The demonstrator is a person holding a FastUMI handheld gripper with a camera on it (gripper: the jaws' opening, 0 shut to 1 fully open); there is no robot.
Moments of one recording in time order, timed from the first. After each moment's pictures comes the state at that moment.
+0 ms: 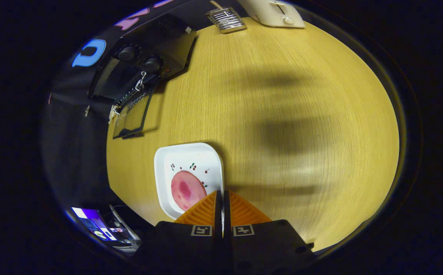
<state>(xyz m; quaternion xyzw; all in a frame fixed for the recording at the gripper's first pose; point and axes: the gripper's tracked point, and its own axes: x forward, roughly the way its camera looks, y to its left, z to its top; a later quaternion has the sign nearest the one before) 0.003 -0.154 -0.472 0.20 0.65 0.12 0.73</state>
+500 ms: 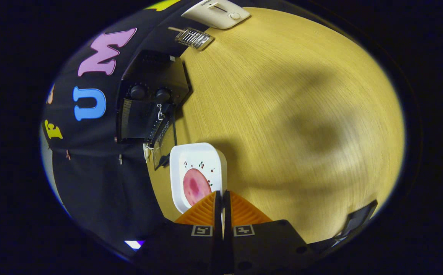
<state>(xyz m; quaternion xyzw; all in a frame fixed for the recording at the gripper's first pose) 0.006 -0.124 -0.443 0.40 0.58 0.06 0.71</state>
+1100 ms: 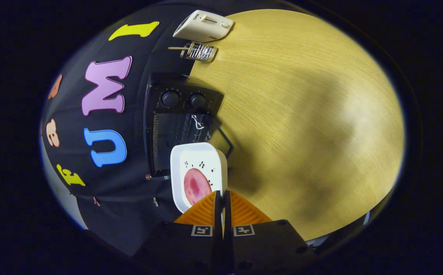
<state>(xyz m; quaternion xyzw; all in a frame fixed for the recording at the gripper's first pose) 0.050 0.008 -0.390 0.56 0.46 -0.03 0.69</state>
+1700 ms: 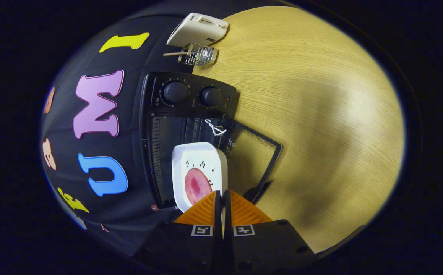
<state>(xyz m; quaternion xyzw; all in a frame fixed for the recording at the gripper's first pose) 0.142 0.069 -0.415 0.60 0.38 -0.12 0.69</state>
